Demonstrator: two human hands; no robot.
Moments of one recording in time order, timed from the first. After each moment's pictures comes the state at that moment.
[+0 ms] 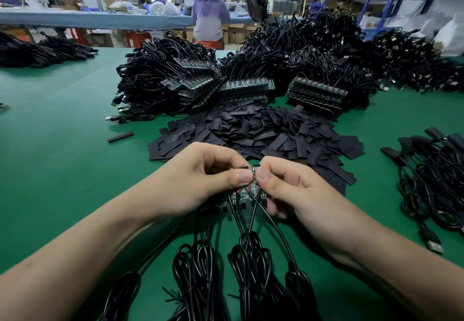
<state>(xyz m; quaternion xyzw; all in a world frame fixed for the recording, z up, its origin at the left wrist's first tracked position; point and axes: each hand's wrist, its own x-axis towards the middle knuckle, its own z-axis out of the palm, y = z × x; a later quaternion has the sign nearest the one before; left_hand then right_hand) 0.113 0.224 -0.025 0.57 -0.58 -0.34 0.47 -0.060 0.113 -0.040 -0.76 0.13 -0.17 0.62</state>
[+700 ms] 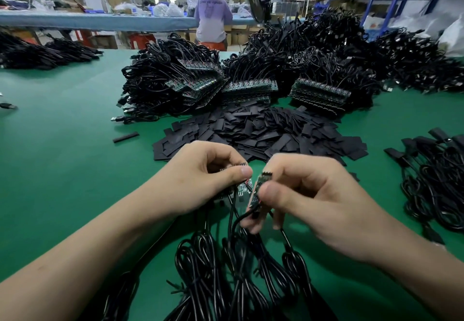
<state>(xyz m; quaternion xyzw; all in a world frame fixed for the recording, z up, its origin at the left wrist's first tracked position) 0.114 0.224 -0.026 0.65 -0.56 -0.24 0.45 -0.074 0.125 -0.011 -0.78 0.01 -0.18 0.60</state>
